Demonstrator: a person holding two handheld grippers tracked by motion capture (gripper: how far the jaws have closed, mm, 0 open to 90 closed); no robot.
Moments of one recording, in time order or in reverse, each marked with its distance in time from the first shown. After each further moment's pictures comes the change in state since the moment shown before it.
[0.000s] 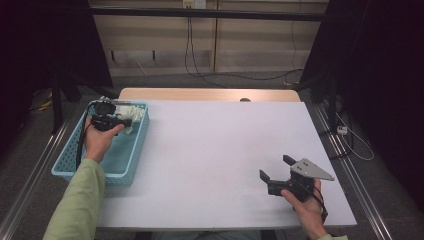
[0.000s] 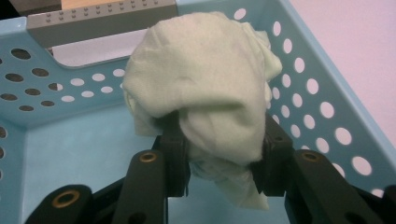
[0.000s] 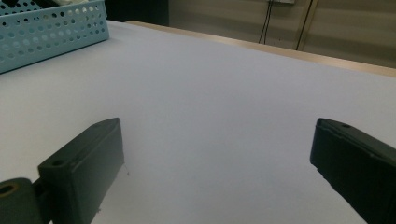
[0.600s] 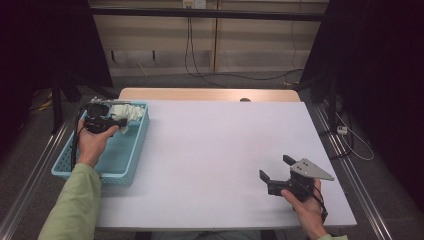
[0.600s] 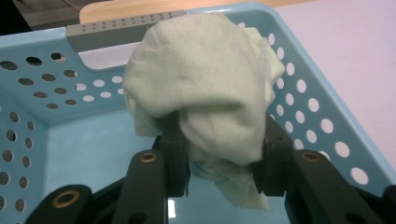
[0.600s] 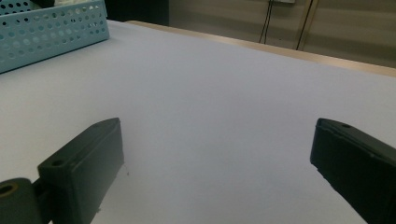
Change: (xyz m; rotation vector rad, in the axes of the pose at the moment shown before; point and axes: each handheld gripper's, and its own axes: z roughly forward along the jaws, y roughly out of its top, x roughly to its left) left arm 0.004 -0.009 -0.020 -0.077 0.003 -0.013; right arm 0.000 0.000 0.000 0.001 0.000 0.002
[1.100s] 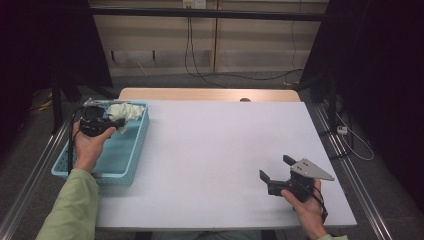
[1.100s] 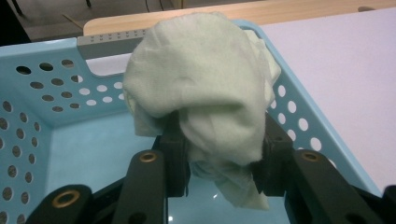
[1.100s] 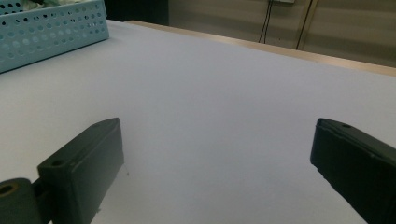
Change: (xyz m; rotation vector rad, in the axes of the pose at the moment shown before) left arm -0.003 -0.007 -0.016 -0.071 -0.016 -0.010; right arm 0.000 0.000 -0.001 0.000 -0.001 0.000
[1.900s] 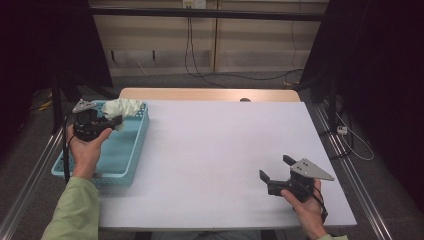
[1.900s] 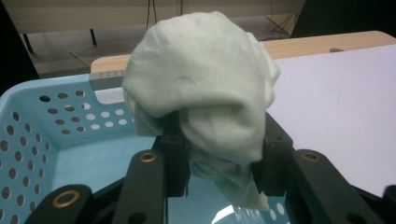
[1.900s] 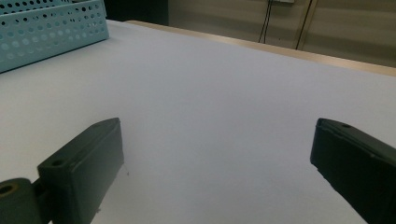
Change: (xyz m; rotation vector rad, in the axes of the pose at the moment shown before) left arm -0.012 -0.006 -0.028 -0.168 -0.006 -0.007; right arm 0.000 0.000 0.000 0.001 0.000 0.000
